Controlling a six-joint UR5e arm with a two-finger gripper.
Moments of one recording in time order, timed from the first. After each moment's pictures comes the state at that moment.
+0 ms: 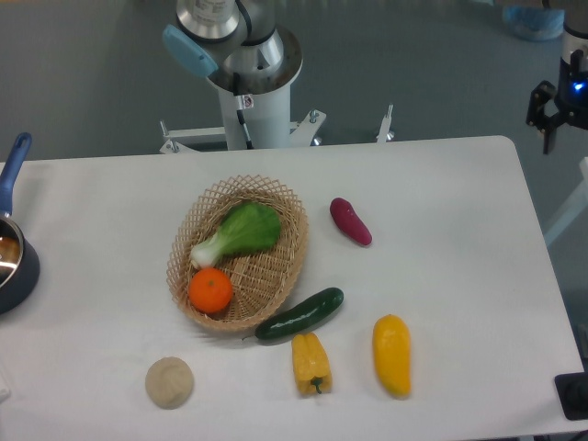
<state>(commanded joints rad) 2.96 -1.86 -1.35 -1.12 1.49 1.71</state>
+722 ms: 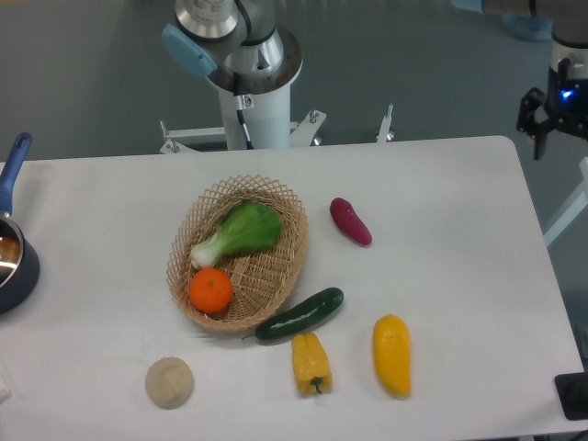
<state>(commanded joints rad) 2.94 -1.84 -1.46 -1.04 1.50 1.69</state>
